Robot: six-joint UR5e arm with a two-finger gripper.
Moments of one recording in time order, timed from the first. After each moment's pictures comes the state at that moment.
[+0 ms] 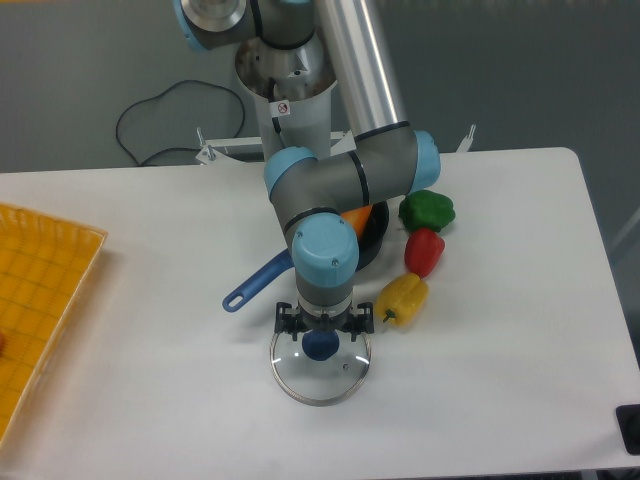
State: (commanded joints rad) arm 2.37 -2.11 -1.58 -1.01 1.55 0.32
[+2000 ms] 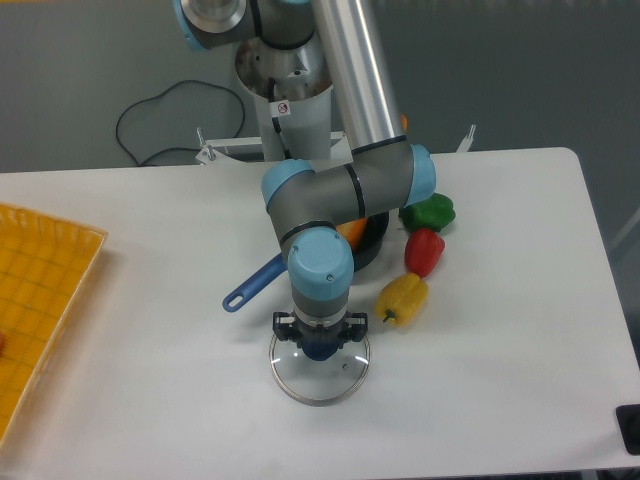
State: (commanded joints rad) arm 2.37 -2.11 -1.58 -1.01 1.55 0.33
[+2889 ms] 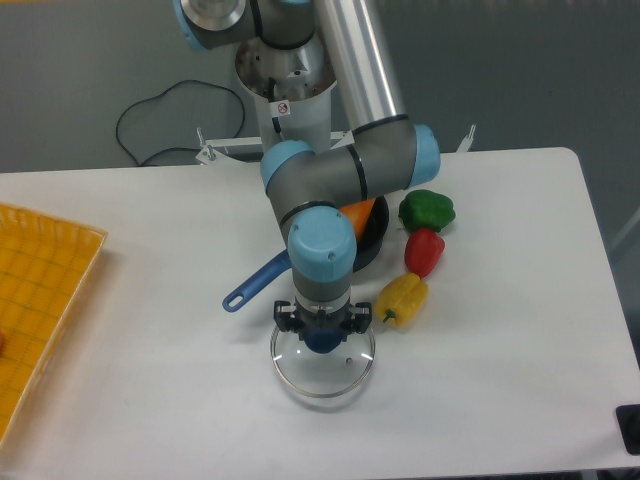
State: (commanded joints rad) arm 2.39 -2.03 -1.55 -1.13 1.55 0.39
